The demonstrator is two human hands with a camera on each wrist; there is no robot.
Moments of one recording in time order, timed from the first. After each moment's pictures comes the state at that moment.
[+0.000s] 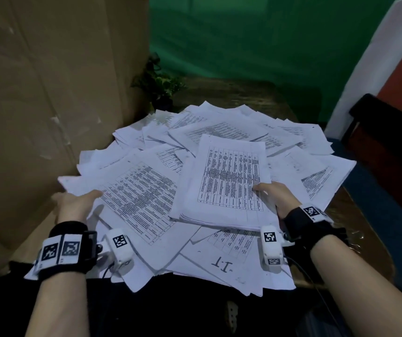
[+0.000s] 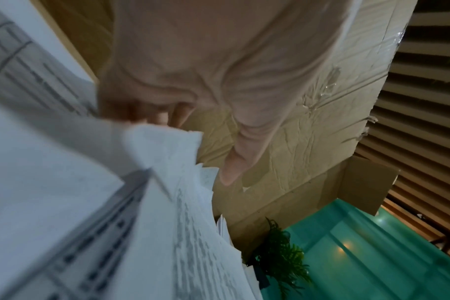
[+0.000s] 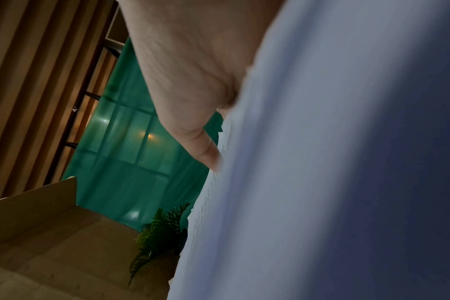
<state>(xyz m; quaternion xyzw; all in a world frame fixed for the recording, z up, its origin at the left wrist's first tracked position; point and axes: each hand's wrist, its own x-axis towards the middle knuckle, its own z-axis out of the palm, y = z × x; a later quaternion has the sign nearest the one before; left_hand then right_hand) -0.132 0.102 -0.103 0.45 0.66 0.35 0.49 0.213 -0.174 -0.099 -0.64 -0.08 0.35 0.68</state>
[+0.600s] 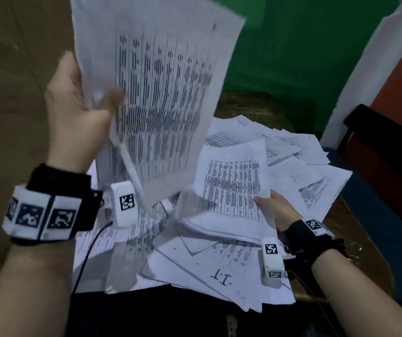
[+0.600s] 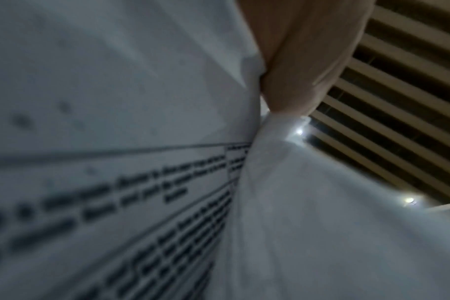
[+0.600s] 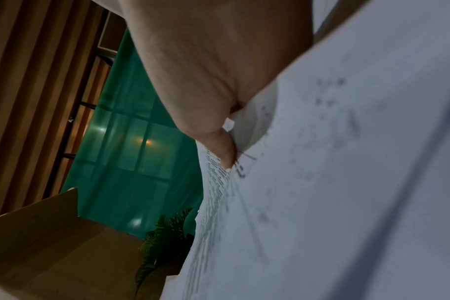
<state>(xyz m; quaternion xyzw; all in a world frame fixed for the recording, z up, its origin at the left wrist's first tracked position) -0.080 -0.001 0.105 0.74 0.15 0.58 0.30 0.203 -0.183 -0.089 -0.68 -0.12 0.36 0.63</state>
